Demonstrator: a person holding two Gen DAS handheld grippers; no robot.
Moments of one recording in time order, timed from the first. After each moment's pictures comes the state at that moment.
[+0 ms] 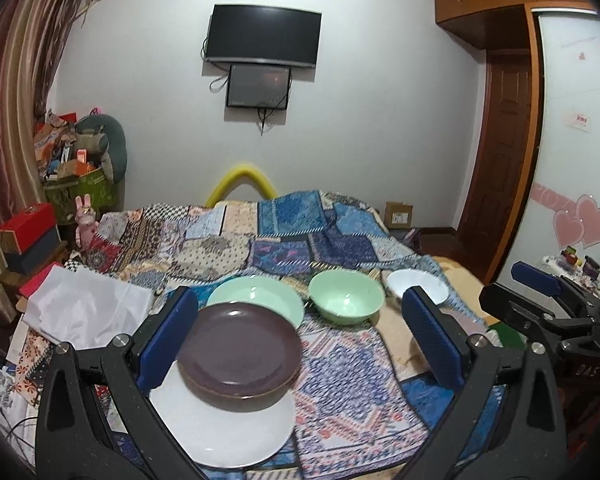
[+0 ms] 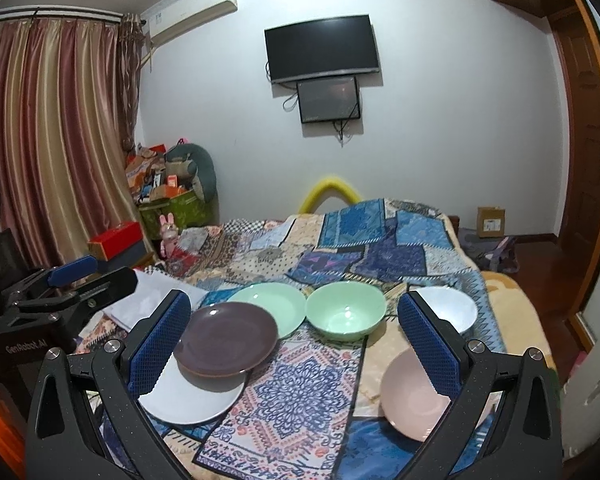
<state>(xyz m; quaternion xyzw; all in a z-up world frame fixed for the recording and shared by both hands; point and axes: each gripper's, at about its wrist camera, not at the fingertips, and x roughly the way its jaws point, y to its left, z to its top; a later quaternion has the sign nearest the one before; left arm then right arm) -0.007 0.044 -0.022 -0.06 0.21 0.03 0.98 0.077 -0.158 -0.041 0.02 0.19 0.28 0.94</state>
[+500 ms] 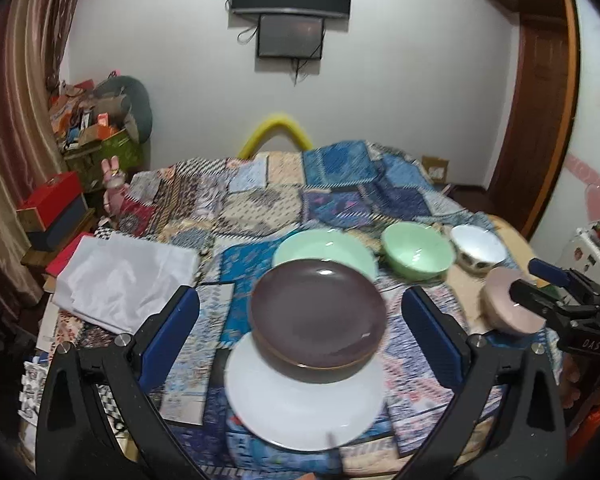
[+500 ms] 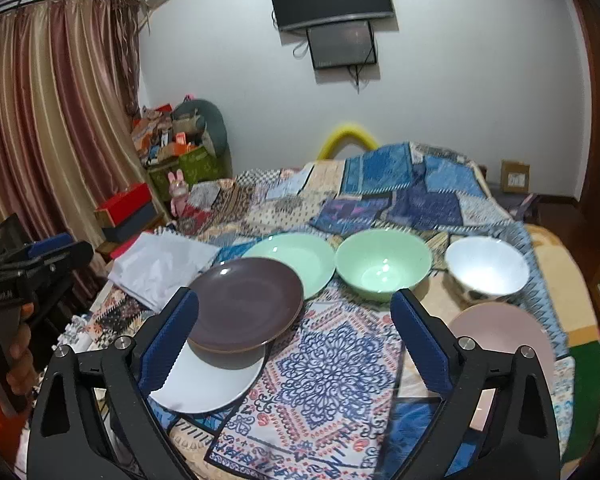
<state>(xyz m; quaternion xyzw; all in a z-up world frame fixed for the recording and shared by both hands) 0.020 0.142 -0.053 -0.05 0.30 0.08 0.95 0.114 -0.115 -0.087 0.02 0.29 0.31 0.91</state>
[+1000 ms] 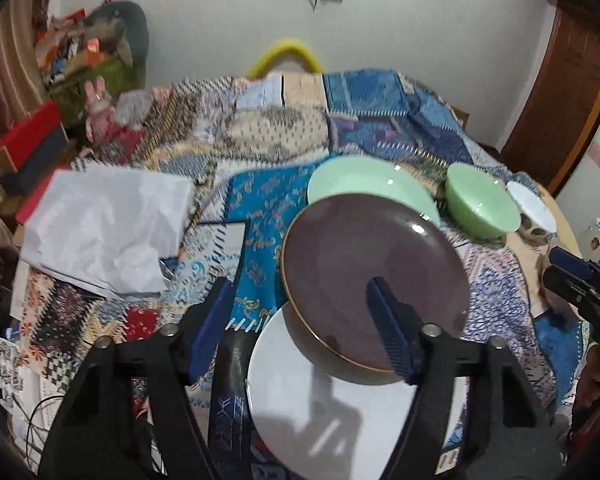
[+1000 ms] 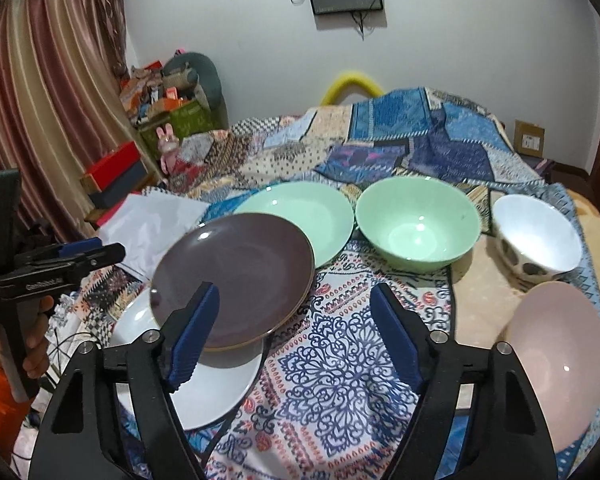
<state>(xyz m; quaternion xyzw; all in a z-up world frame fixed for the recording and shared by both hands) 0.106 0.209 -0.162 -0.10 0.42 0.06 0.90 0.162 -0.066 -0.139 -0.01 0.37 0.30 0.88</state>
